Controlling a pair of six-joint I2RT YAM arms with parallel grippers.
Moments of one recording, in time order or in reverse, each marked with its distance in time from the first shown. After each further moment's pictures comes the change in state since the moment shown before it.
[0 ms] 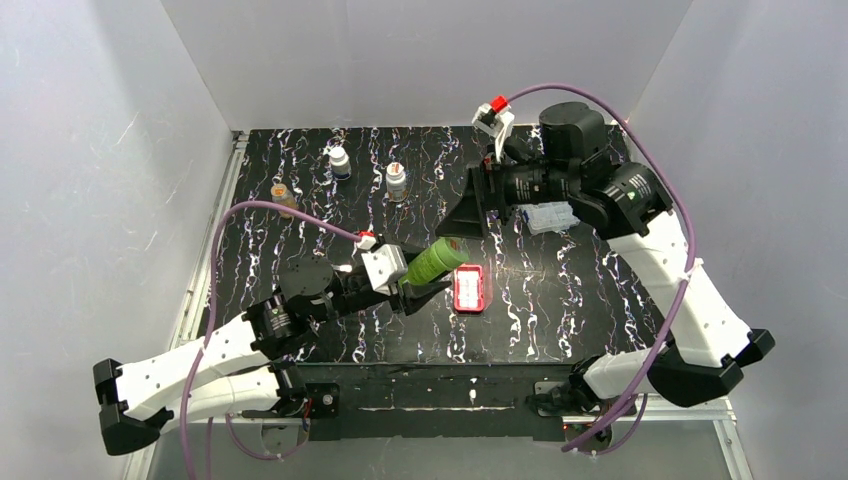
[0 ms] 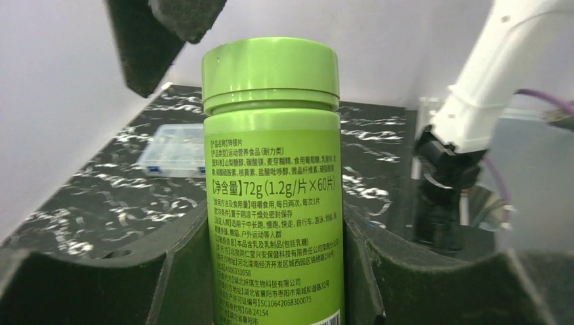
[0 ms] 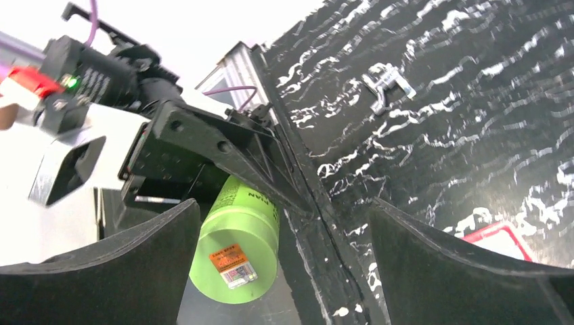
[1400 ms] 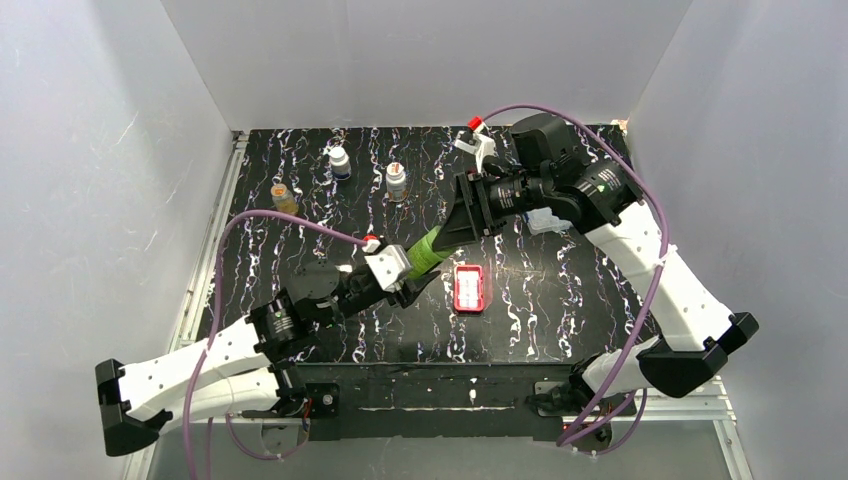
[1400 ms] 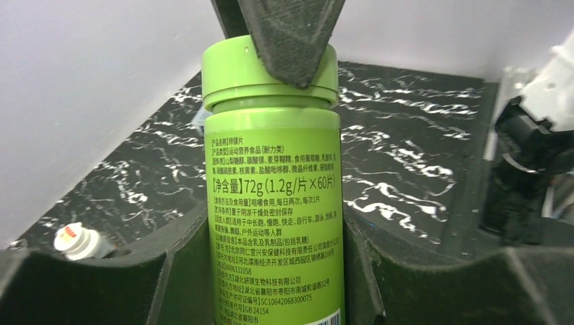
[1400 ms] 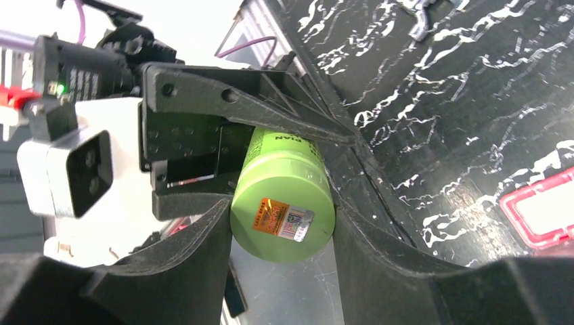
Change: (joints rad) left arm -0.003 -0.001 -0.057 -0.013 -0.211 0.123; right arm 0.007 0.068 -0.031 -0.126 -0.003 0.131
